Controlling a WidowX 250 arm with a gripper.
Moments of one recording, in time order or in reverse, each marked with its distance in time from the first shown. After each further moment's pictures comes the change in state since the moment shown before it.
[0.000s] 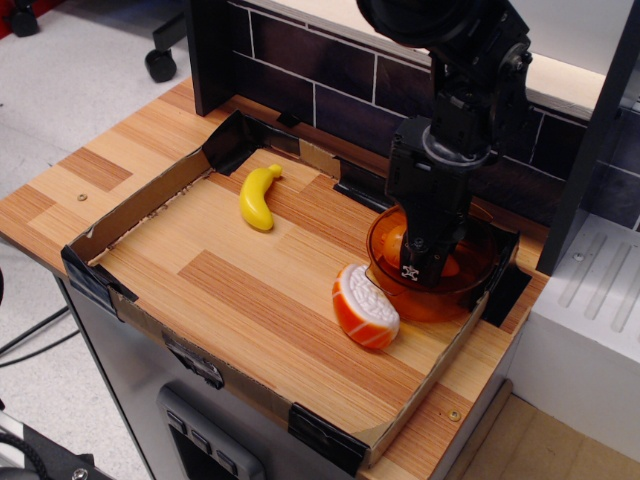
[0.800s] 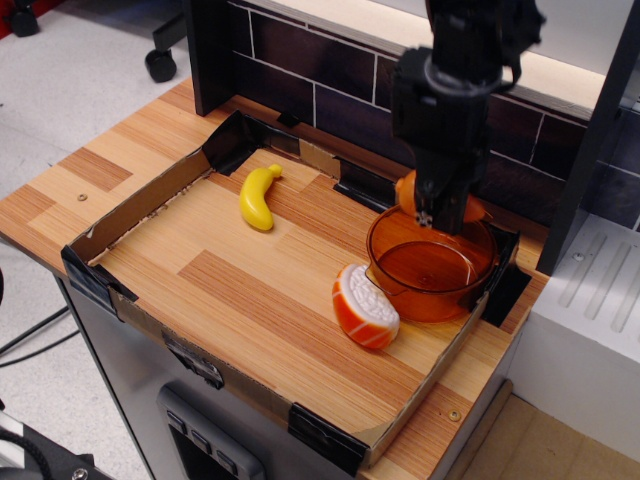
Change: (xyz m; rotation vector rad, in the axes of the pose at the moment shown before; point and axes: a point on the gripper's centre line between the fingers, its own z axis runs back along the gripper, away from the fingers) arm 0.006 -0.005 0.059 -0.110 0.094 0.021
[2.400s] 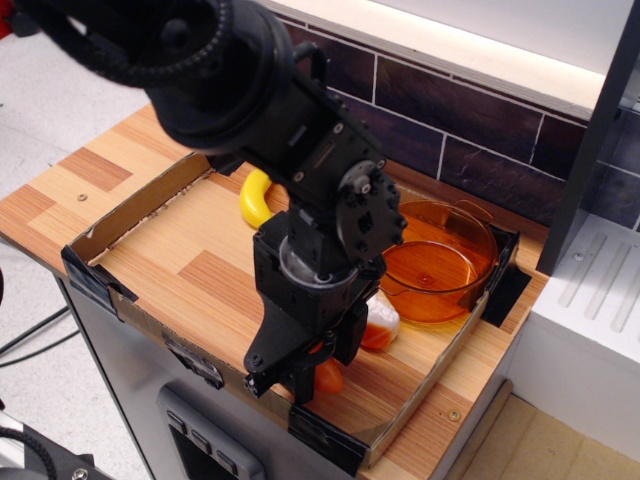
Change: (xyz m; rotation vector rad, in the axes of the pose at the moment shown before) arm 0.035 0.122 -0.037 0.120 -0.086 -0.318
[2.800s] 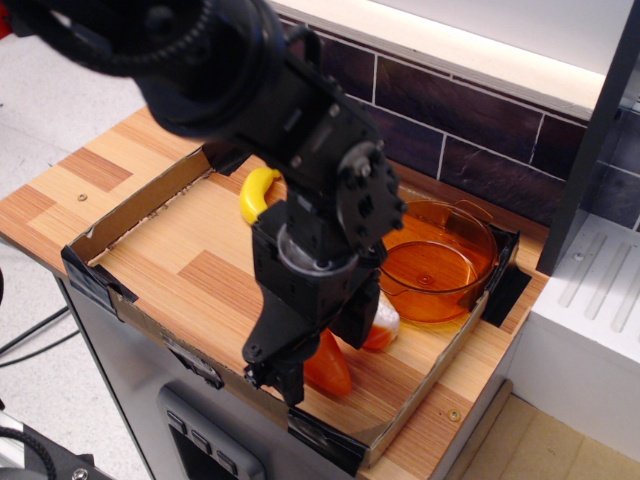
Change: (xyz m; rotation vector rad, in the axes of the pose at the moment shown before) arm 0.002 0.001 0.011 0.007 0.021 0.011
